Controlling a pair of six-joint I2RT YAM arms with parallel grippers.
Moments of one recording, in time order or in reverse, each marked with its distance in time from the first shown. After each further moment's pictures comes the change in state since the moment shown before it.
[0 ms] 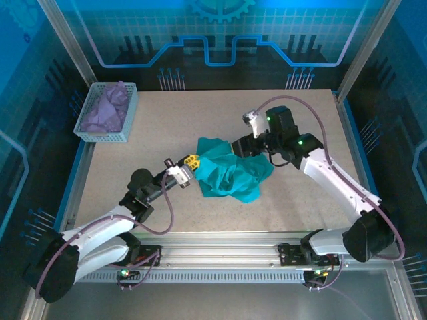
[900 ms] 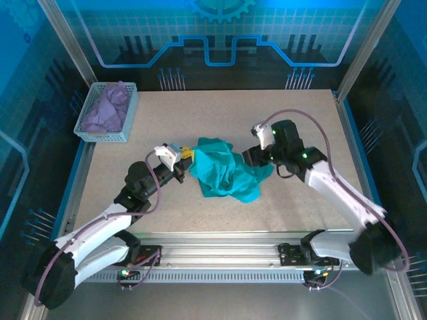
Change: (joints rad) left arm 0.046 -0.058 0.092 -0.222 -0.041 -0.509; right arm 0.032 -0.154 -0.206 0.061 0.153 -0.084
